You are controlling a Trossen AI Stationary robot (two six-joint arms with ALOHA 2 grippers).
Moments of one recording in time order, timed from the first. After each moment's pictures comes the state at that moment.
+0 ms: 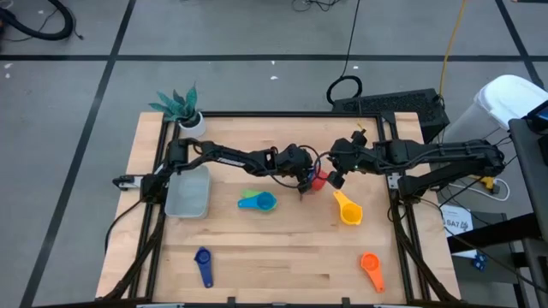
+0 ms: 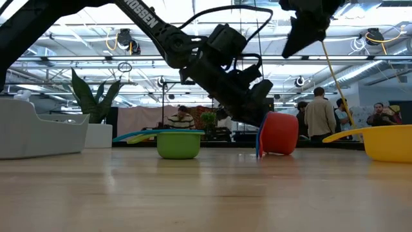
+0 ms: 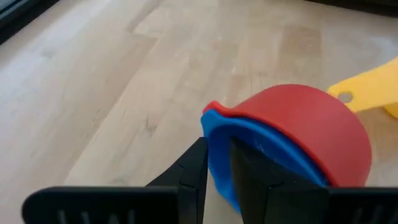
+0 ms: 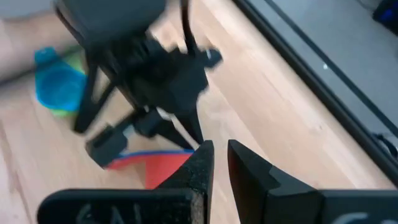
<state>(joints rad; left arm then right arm) 0.14 2.19 1.46 0.13 -0.08 -0.11 0.01 1.12 1.03 -0.84 0.44 0.40</state>
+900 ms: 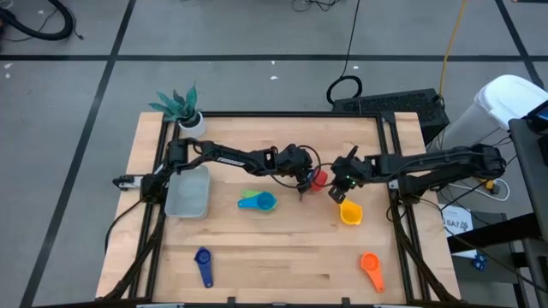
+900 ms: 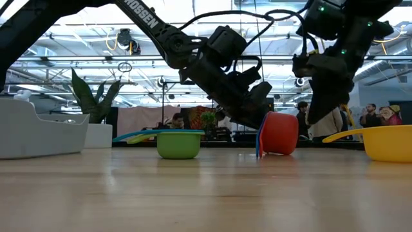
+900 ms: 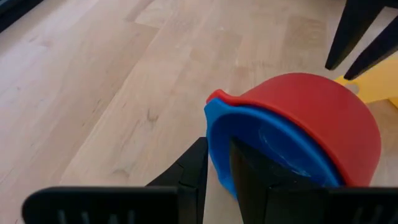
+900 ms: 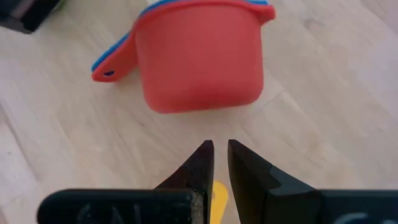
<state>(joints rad) 0.14 2.19 1.46 0.11 -0.08 -0.12 -0.07 1.12 0.57 -0.50 0.10 0.58</state>
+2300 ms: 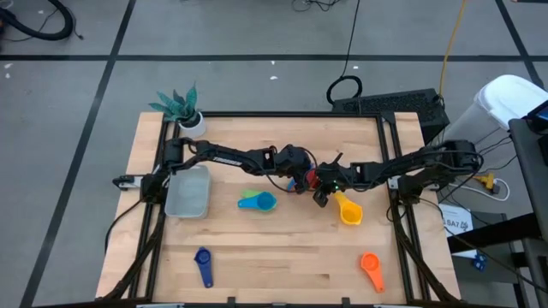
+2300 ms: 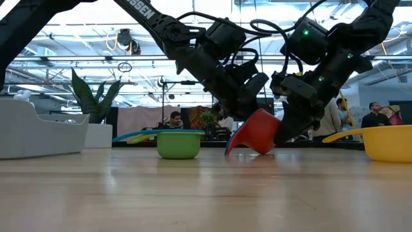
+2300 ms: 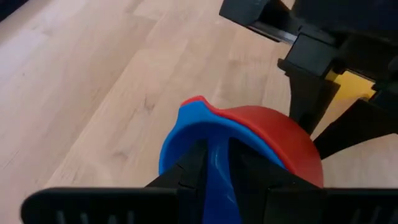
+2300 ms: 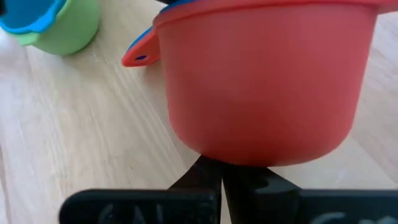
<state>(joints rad) 0.13 2.14 1.46 0.01 -0.08 -0.16 -0.07 1.43 0.48 0.08 0.08 0.51</state>
